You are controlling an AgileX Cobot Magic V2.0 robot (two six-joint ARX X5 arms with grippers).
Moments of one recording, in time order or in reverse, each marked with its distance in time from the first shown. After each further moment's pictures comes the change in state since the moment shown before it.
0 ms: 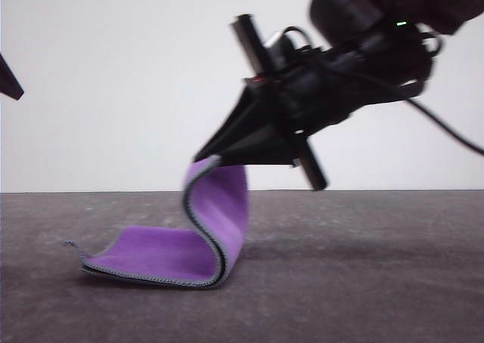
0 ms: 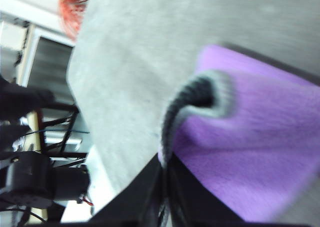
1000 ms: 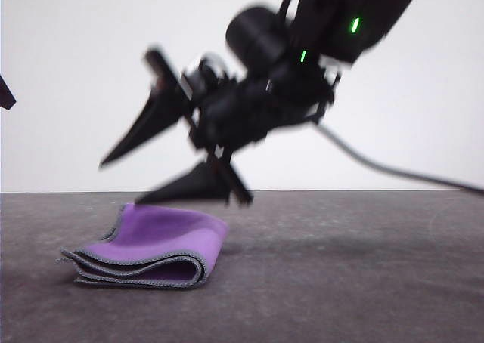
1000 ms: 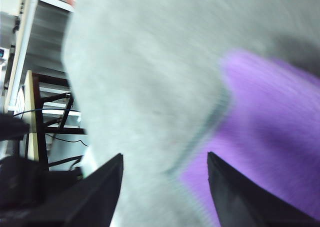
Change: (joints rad) left_arx 0.000 0.000 0.000 -0.028 0.000 0.022; right_arx 0.110 0.182 0.226 -0.072 0.019 -0.052
